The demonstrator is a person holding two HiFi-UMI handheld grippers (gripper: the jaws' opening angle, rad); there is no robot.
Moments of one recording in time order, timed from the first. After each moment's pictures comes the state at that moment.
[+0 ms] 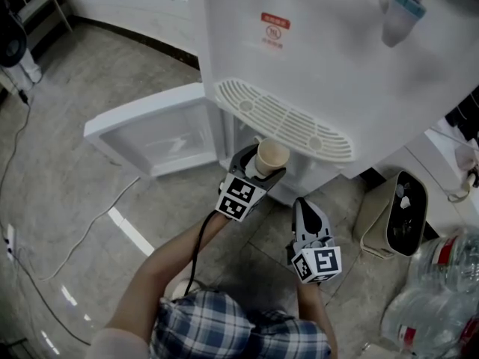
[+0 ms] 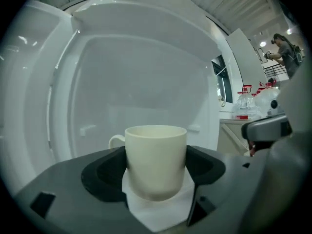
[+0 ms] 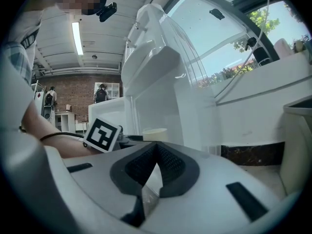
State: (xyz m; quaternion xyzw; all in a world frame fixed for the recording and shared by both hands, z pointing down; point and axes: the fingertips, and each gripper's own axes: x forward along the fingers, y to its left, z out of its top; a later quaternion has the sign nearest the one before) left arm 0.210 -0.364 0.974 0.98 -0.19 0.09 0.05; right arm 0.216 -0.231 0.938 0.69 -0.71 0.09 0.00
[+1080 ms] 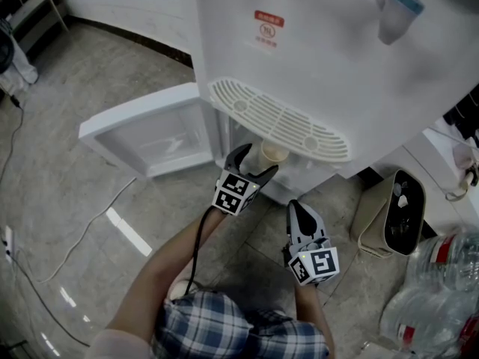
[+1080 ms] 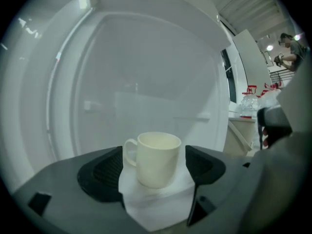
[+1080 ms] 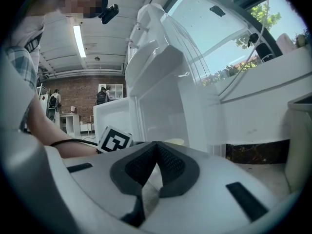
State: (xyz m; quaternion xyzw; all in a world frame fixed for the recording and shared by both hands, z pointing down) left arm 0.212 -0.381 1.013 0.97 -0.19 0.11 0.07; right arm 0.207 -0.228 0.941 0.68 -0.73 0.09 0.00
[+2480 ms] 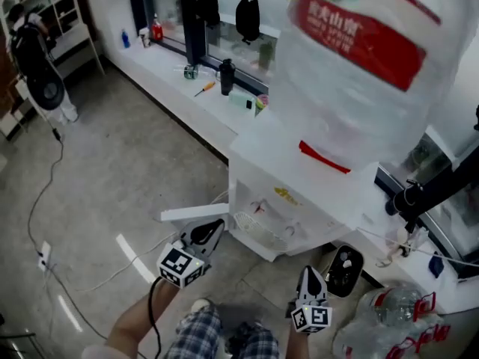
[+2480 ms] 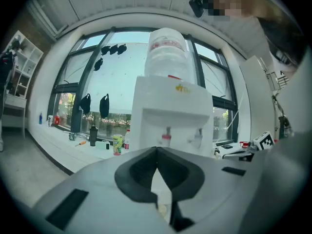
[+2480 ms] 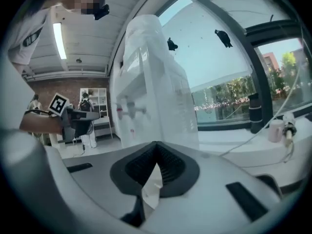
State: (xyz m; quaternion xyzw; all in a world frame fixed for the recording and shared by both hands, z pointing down) left arm 0.027 -0.358 0.514 0.96 -0.25 0.05 0.07; right arm 0.239 -0.173 0.586 0.75 -0.65 0.12 0.00
